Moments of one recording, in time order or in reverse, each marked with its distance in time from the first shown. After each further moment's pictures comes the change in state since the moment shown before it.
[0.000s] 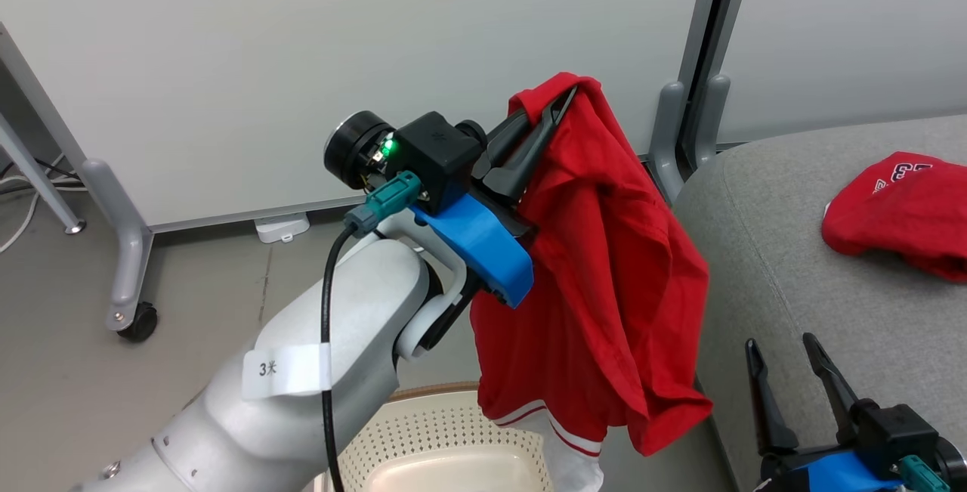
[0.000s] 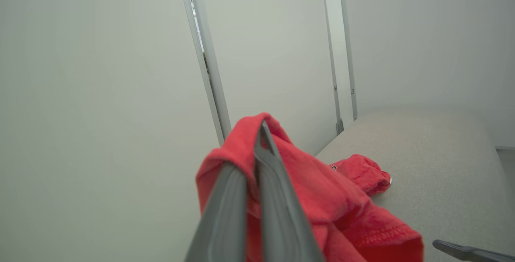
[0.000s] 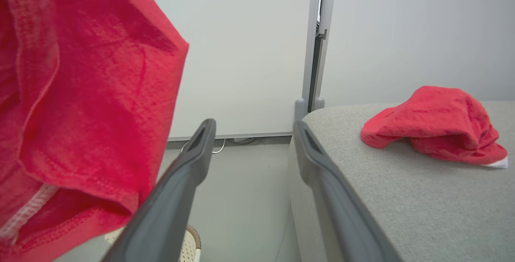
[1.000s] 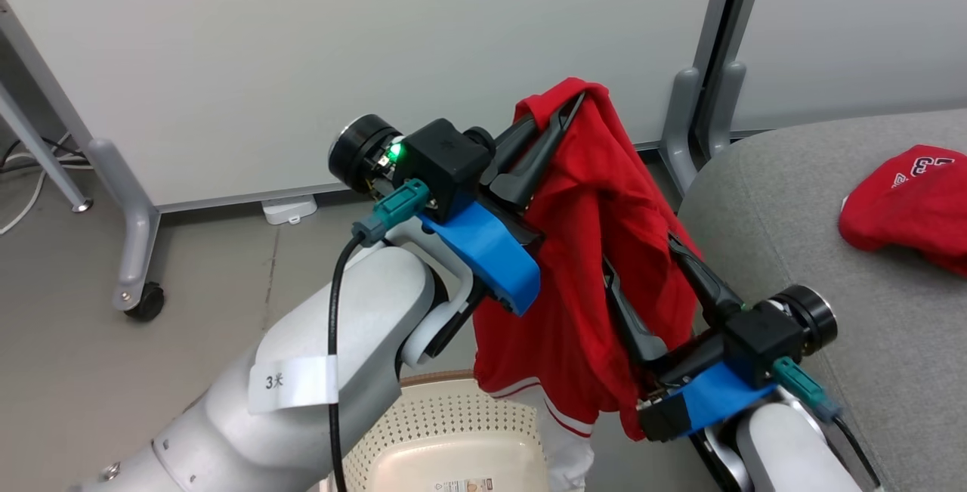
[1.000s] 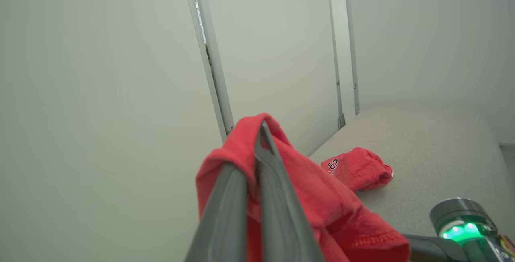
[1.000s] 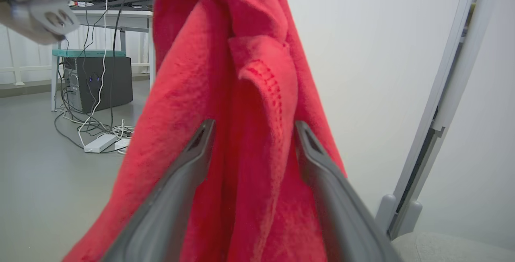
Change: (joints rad) left arm 0.003 0.012 -0.022 -0.050 -0.003 0.026 0.017; right arm -0.278 -0.037 0.340 -0.015 -0.007 0.000 0.000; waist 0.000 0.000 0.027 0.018
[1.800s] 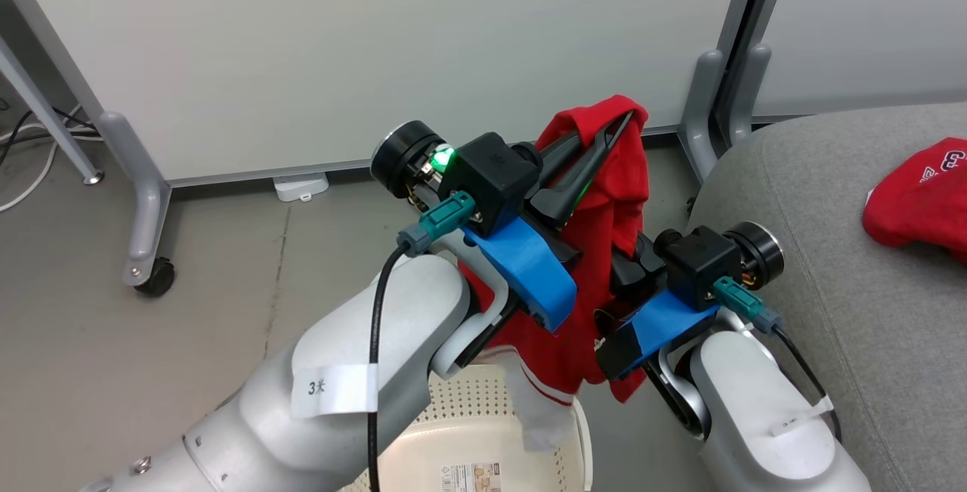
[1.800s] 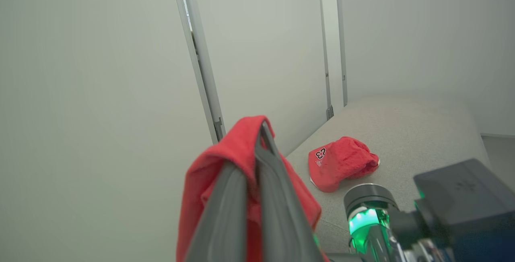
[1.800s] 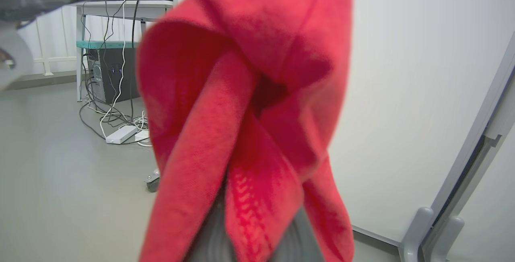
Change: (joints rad) left arm -0.018 -0.050 -0.050 0.026 0.003 -0.022 -0.009; right arm -0.243 0.035 0.089 0.252 0.053 0.000 0.000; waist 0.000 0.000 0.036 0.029
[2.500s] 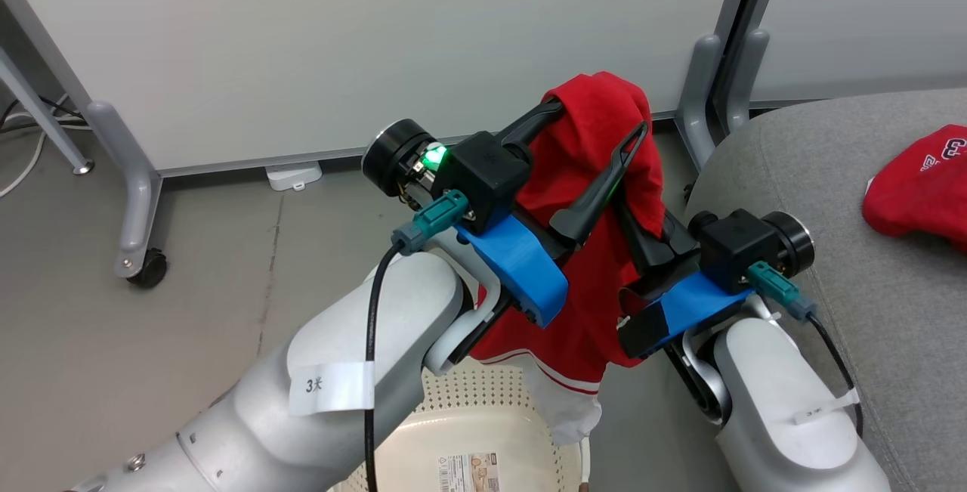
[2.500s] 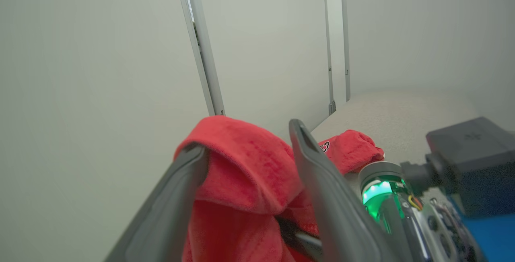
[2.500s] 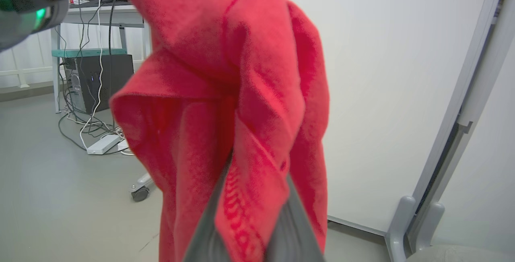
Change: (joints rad) left arm -0.008 0.010 -0.009 0.019 -0.002 0.006 -0.013; right arm -0.002 0.001 -0.072 -0.016 -0.001 0.000 0.000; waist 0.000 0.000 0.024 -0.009
